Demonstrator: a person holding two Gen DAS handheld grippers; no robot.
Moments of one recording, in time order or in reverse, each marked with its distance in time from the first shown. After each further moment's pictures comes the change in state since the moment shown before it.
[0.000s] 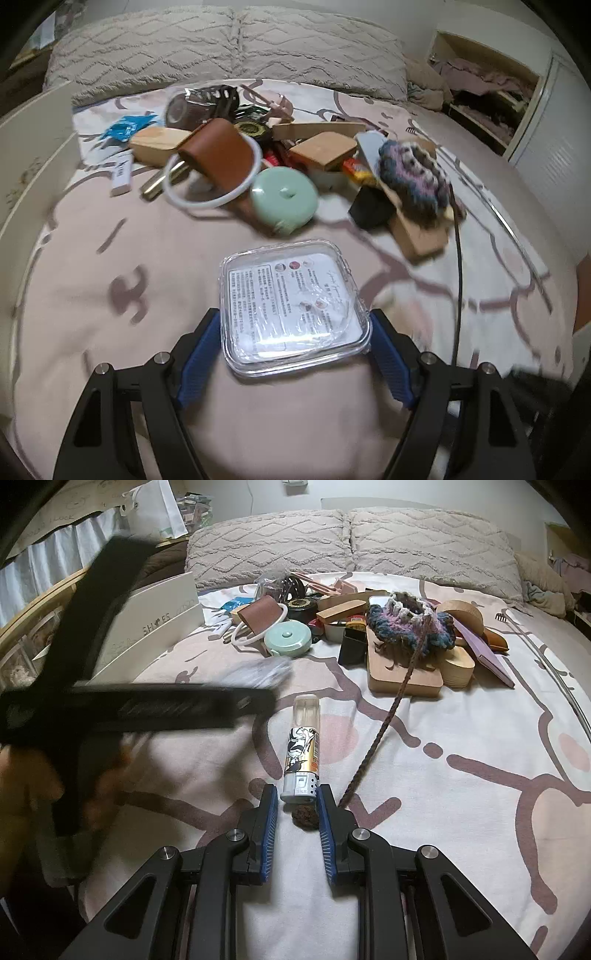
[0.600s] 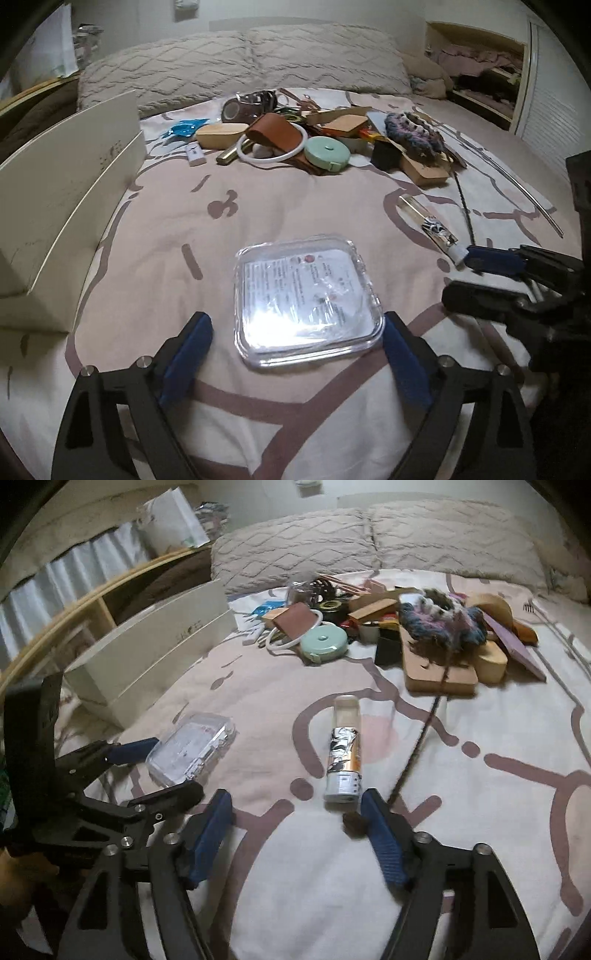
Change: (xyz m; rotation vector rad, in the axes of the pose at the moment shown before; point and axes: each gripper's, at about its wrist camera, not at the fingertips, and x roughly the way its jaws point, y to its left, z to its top) left arm -0.052 0.015 -0.076 0.080 -0.076 0.145; right arm -0.003 0.007 0.000 0.006 -0.004 0.144
